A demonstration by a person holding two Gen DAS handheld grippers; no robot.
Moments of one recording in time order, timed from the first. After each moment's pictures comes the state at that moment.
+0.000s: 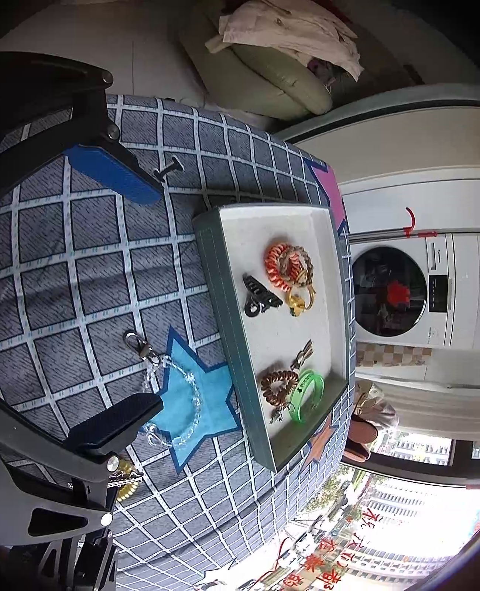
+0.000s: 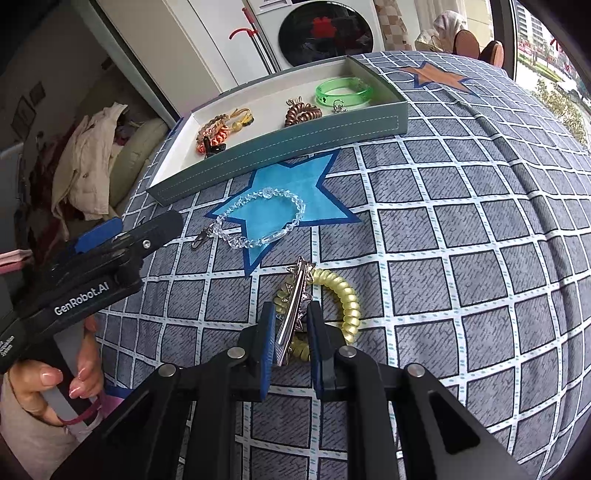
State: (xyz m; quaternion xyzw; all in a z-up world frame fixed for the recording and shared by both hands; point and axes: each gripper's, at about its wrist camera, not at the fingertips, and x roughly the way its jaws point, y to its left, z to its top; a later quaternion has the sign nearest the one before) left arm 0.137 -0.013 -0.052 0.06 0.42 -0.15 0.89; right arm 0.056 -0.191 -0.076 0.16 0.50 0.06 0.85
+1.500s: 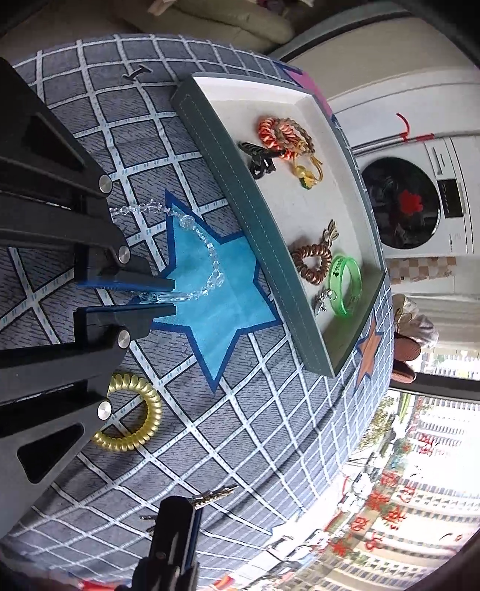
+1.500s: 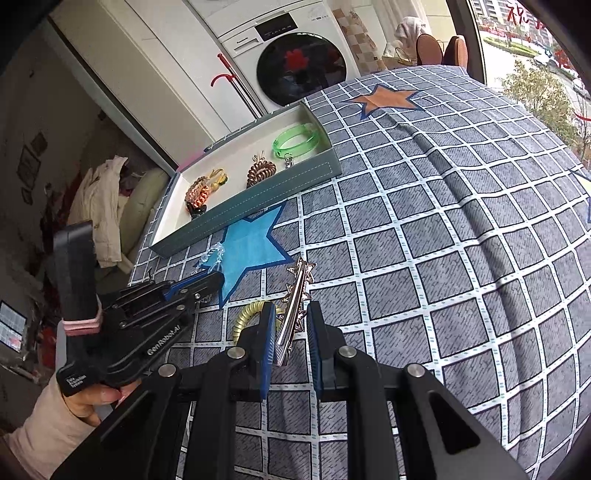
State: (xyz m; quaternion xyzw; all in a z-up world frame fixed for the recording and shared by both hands) left arm 0.127 -0.077 -0.071 0.10 0.45 -0.27 0.84; right arm 0.028 -0.256 -0.046 0.22 0.44 0.04 0.87
